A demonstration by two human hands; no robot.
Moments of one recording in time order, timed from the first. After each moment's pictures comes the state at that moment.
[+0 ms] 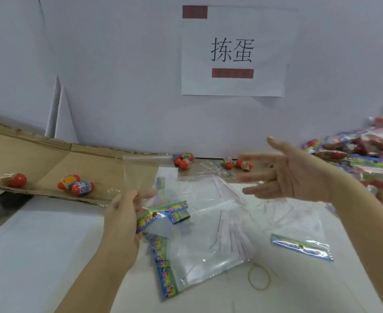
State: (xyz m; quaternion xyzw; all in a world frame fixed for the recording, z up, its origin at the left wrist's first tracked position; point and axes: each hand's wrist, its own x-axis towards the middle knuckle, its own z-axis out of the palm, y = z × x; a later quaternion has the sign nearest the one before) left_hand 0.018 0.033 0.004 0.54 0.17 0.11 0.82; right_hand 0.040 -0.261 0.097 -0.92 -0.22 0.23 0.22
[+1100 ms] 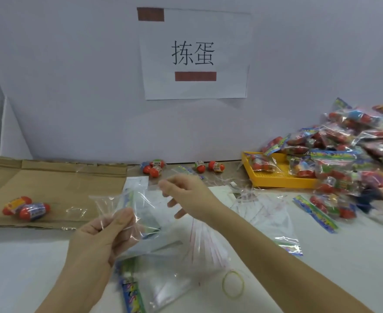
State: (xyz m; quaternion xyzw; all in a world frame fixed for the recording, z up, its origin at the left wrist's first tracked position) left_hand 0.018 0.023 -0.008 0.53 0.10 0.04 0.84; right_hand 0.071 -0.150 0.035 -0.83 -0.11 0.05 0.55
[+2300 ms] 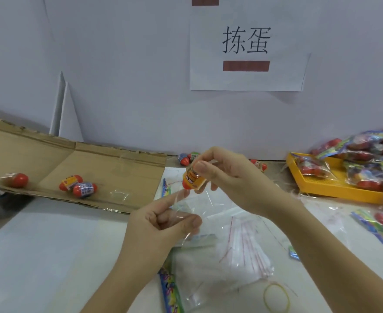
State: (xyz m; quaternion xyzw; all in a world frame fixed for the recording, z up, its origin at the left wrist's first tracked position) left_hand 0.005 0.014 0.003 0.63 -0.03 0.07 0.78; right_hand 0.062 -0.149 0.073 -0.82 -0.31 -0.01 0.48
